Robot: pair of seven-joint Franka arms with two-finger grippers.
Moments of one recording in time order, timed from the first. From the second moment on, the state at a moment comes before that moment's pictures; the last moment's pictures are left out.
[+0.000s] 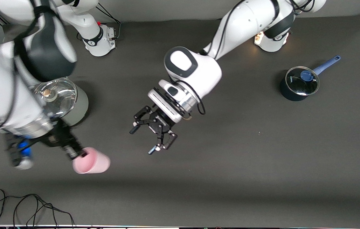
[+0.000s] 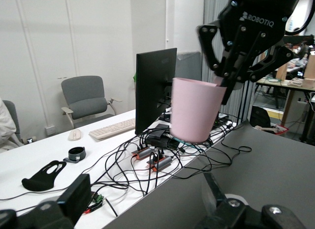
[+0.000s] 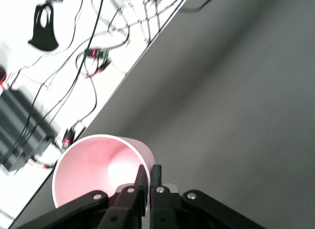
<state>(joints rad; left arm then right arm) -0.54 0.90 -0.55 -0.96 -1.26 3.31 1.65 0.27 0.54 -0.07 -0.98 0.07 1.79 1.09</state>
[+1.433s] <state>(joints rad) 0.48 0.42 -0.54 -1.49 -0.55 1.84 1.55 -0.07 0.47 -0.08 -1.31 0.00 1.80 -0.16</state>
